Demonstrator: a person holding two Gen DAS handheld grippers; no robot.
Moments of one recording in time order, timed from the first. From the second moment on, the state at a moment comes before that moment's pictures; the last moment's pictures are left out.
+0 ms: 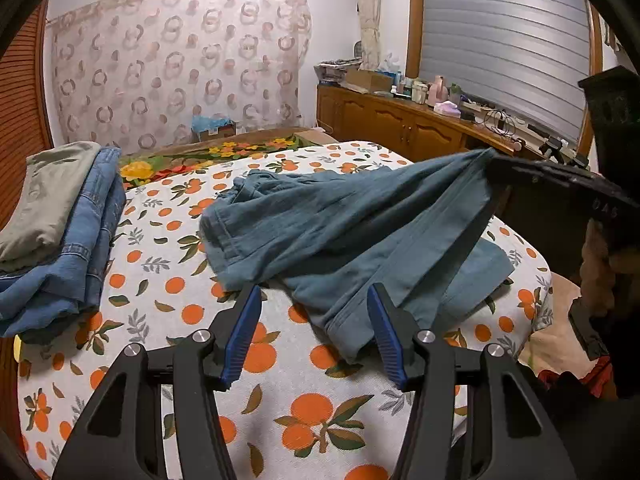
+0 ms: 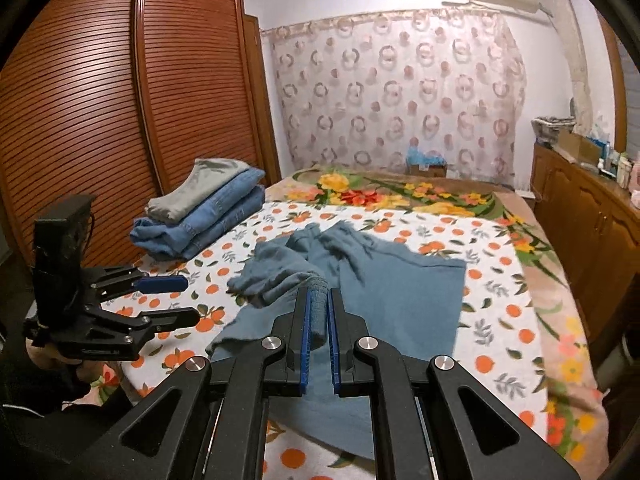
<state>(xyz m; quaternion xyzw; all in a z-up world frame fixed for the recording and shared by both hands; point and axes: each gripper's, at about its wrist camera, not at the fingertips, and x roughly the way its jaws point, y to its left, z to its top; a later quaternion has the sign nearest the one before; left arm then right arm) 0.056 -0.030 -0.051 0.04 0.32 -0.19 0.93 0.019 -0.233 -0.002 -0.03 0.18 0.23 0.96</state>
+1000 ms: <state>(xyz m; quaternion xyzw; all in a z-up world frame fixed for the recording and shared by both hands) 0.087 -0.025 -0.065 0.04 0.35 -0.17 0.92 0.010 -0.272 -0.034 -0.01 0.25 0.16 0.95</state>
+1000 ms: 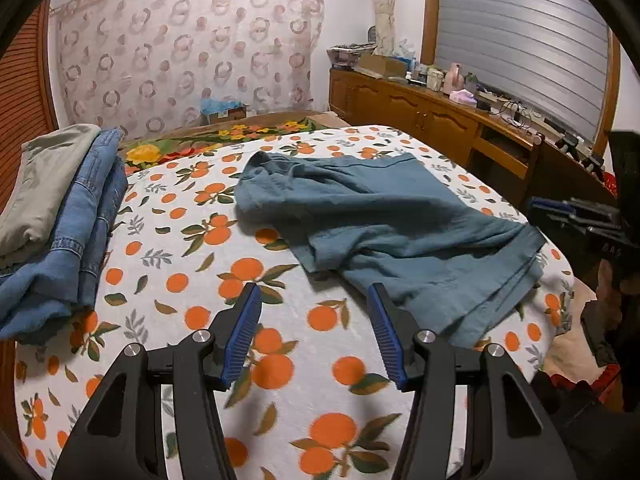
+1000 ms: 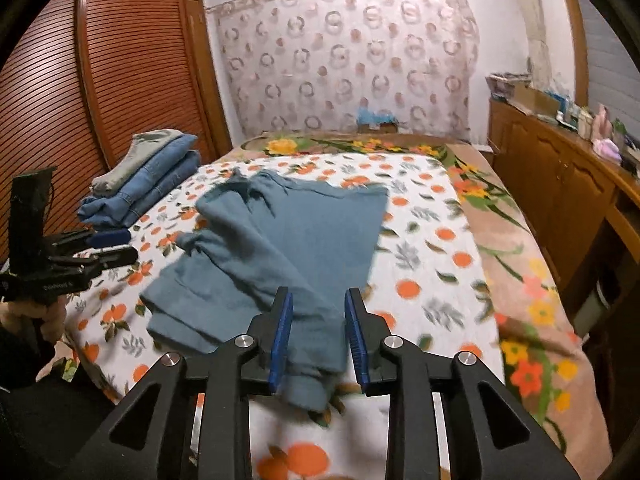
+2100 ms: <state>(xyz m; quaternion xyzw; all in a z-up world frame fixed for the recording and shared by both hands) 0.145 0.020 -0.059 0.03 0.36 -0.15 0.92 0.146 -0.140 -0.038 -0.14 0.33 0.30 0.89</state>
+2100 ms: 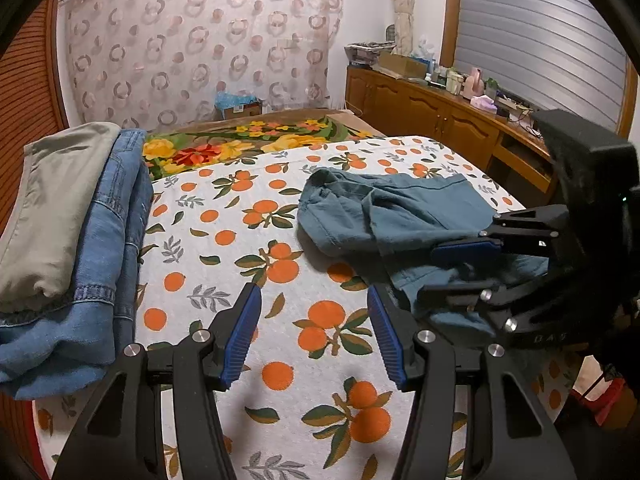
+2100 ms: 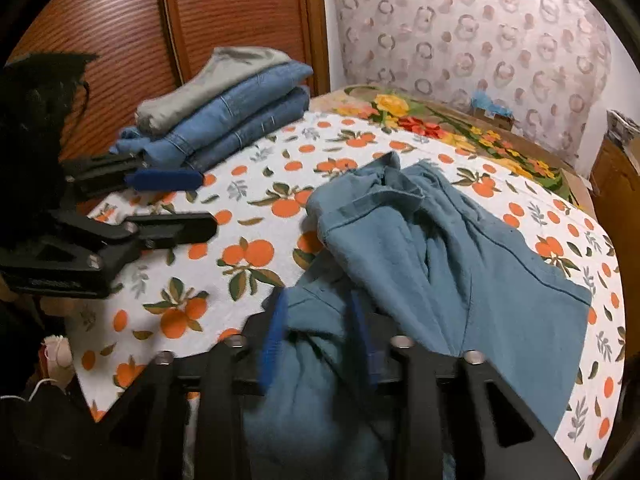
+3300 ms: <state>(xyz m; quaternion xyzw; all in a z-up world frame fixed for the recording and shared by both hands) 0.183 -0.013 -0.064 0.05 0.39 -0.17 0.90 0.172 -0.227 0.006 -0.07 0.26 0.22 0.94</state>
